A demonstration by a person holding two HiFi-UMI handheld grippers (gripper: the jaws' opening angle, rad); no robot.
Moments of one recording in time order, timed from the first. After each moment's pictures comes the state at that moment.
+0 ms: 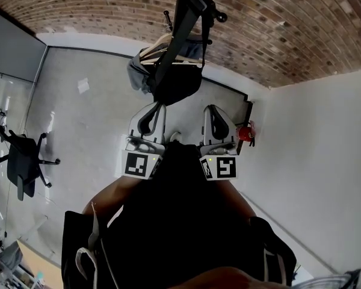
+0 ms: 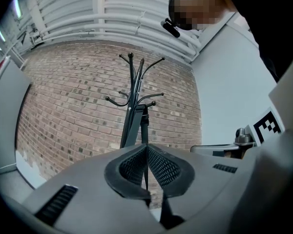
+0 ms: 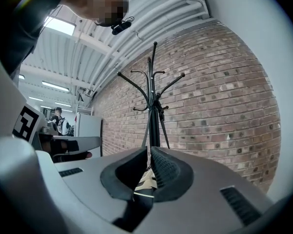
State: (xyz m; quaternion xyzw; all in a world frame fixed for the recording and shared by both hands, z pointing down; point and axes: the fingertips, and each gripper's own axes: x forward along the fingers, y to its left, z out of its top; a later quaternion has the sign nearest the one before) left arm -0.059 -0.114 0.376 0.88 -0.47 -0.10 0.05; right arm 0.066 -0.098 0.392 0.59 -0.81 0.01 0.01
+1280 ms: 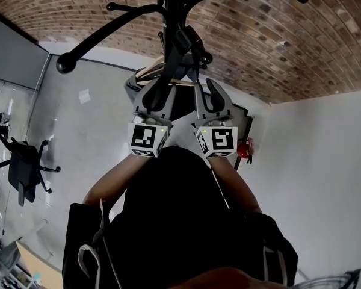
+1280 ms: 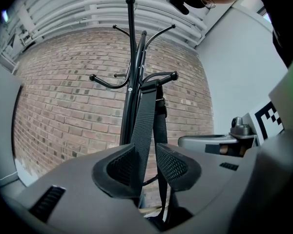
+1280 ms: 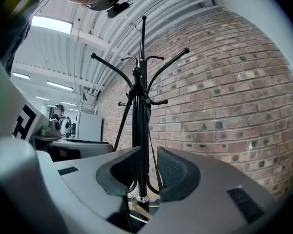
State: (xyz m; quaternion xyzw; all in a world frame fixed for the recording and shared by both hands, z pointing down) left arm -0.002 -0.263 0.386 0.88 -0.48 -0.02 0.04; right arm 0.086 -0.260 0.378 0.56 -0.83 0.00 0.02
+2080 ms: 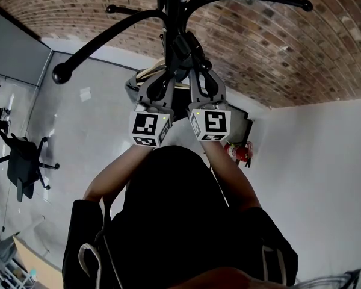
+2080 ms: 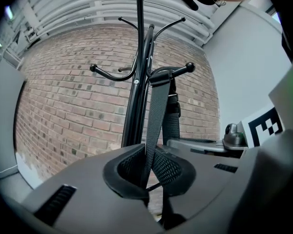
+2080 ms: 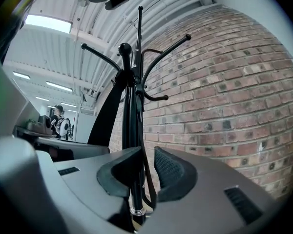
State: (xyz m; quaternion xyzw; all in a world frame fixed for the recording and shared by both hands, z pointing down) left arm 0.005 -0.300 0.384 0.87 -0.49 -0.03 0.07; right arm 0.074 -0.317 0.380 0.56 -0.83 -0.01 0.01
